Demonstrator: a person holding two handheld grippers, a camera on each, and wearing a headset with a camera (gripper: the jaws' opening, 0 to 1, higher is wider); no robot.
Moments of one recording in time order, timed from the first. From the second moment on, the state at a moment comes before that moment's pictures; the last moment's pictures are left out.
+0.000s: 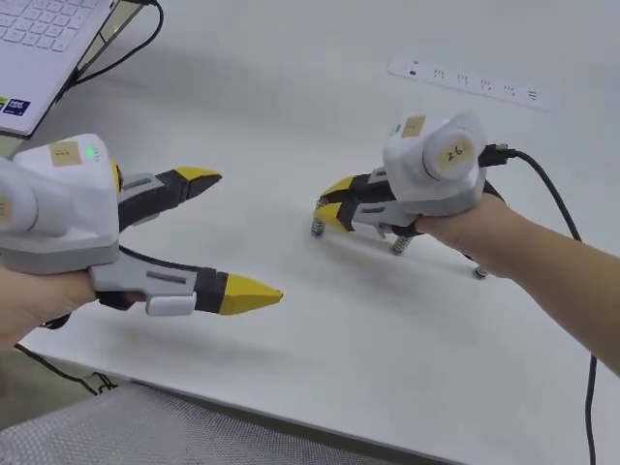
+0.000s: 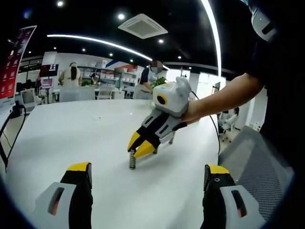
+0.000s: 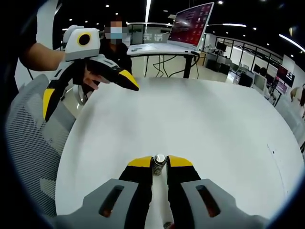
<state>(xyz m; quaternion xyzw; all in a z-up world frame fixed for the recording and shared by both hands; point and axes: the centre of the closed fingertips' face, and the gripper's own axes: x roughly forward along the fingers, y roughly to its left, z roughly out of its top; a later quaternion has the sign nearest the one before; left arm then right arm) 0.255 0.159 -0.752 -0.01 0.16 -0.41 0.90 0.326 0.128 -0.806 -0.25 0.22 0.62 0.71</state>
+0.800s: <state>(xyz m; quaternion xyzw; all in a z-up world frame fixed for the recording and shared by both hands) 0.255 0.156 -0.749 -0.01 0.16 -0.42 0.89 0.330 0.128 -0.808 -0.24 0.22 0.62 0.71</state>
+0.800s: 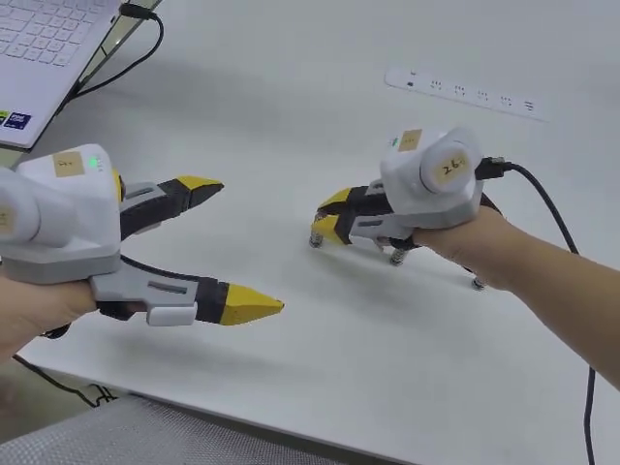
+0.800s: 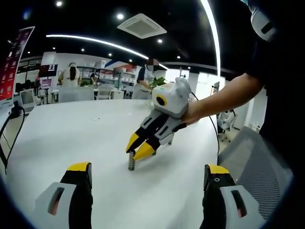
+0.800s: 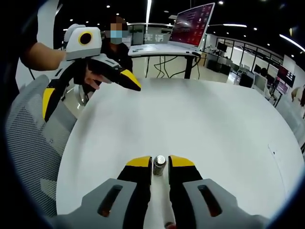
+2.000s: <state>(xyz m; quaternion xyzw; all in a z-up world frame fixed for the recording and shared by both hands) 0.274 0.131 -0.740 0.02 0.16 -0.43 0.89 0.319 0.085 -0.759 -0.21 0.18 0.60 0.75</state>
